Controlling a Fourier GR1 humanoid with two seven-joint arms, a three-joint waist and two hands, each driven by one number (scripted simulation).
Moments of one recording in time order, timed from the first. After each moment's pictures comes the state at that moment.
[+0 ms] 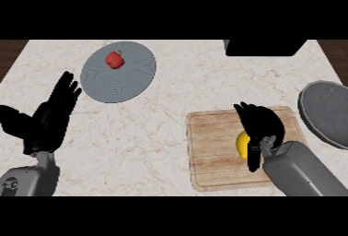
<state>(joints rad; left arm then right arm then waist) -0.16 0.23 0.04 -1.59 0.16 0.12 0.23 -0.43 -0.39 0.49 -1.51 0.63 0.61 0.83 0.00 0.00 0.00</state>
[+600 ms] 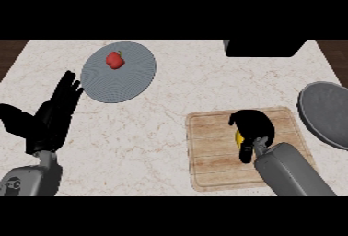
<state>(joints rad) -0.17 0.20 0.05 -1.61 0.13 0.11 0.25 -0.40 -0.30 0.45 -1.37 0.79 0.54 0.66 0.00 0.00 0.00</state>
